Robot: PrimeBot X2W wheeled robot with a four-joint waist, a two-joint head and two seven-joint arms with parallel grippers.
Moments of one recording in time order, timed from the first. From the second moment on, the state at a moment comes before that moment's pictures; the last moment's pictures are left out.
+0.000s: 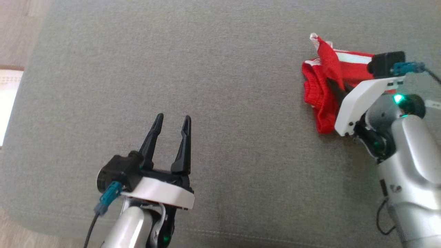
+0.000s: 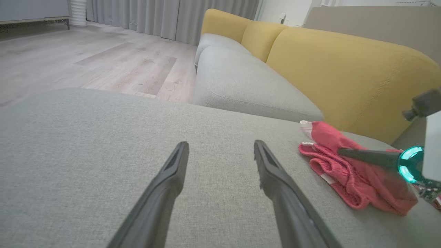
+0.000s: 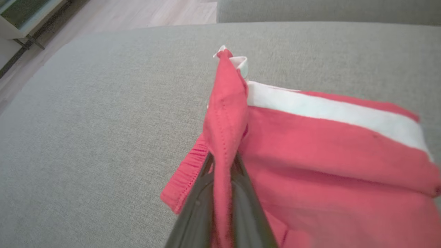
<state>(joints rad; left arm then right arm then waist) -0.11 0.05 -0.41 0.04 -0.32 0.09 -0.26 -0.54 -0.21 0.18 0.40 0.41 0.13 0.53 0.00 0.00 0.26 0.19</state>
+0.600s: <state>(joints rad) -0.13 0.05 -0.40 0.06 -0.32 0.10 -0.26 -0.56 -0.11 0.19 0.47 0.40 0.13 0.32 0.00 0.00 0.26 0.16</state>
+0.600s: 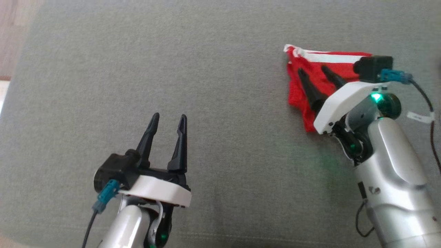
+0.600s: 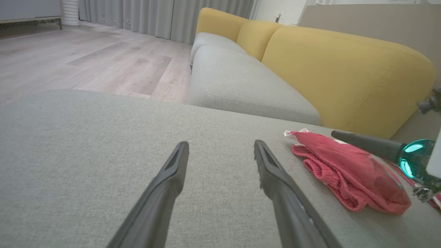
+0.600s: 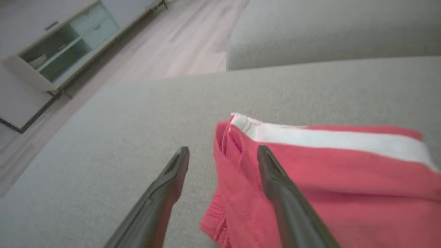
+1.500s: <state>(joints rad) -0.02 0.05 -0.25 0.00 -0.26 0.09 -0.26 -0.28 -0.20 0.04 0.36 0.22 0.13 -0.09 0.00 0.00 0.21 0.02</state>
